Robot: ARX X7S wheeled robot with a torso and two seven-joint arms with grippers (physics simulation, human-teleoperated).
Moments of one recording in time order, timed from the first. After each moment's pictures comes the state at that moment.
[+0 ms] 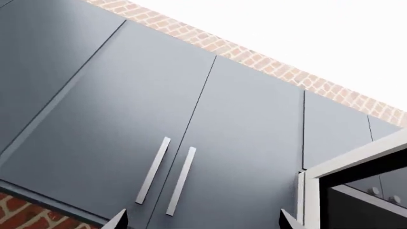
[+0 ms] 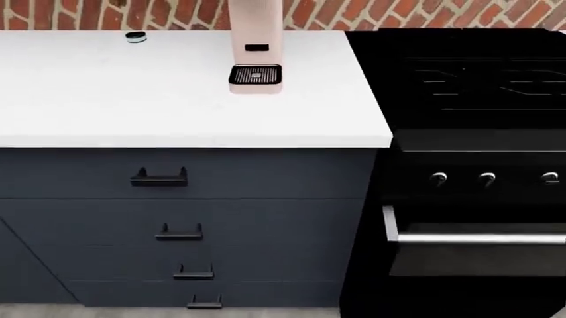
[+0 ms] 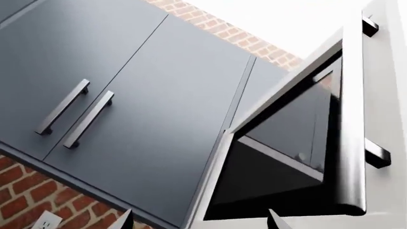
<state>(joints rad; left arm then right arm) -1.57 -0.59 -0.46 0.69 -1.94 -1.11 -1.30 2.13 0.81 -0.45 -0.78 2.04 1.19 1.42</state>
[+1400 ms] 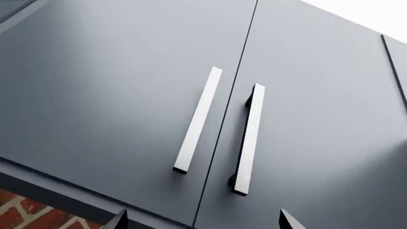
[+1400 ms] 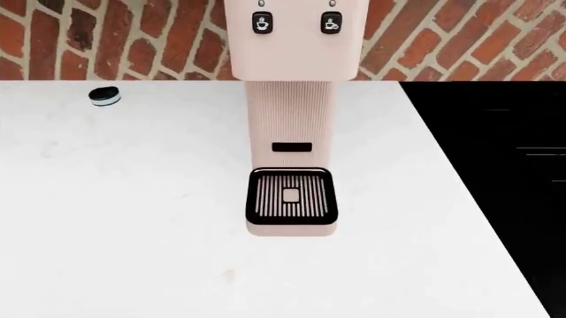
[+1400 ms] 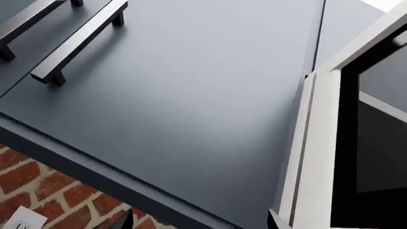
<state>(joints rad) -1.56 -0.63 -0.42 0.71 -1.94 -1.05 -1.28 2.13 0.83 -0.48 -0.78 2.03 1.16 1.40</state>
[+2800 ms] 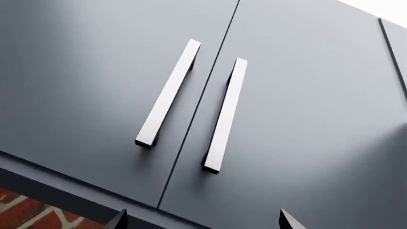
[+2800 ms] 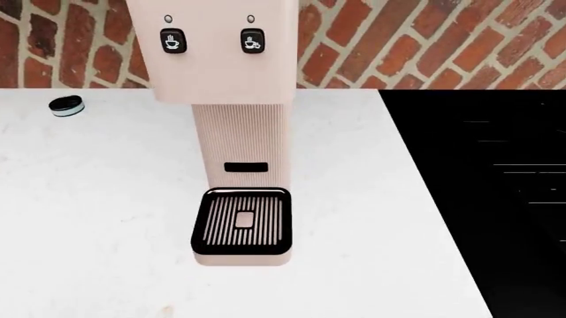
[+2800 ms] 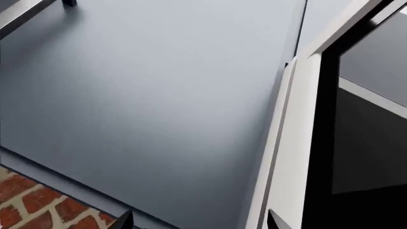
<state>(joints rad) -1.54 -0.65 -0.40 0.71 -1.91 -1.01 -1.26 2.25 0.78 -0.51 -0.61 1.92 1.22 1.27</state>
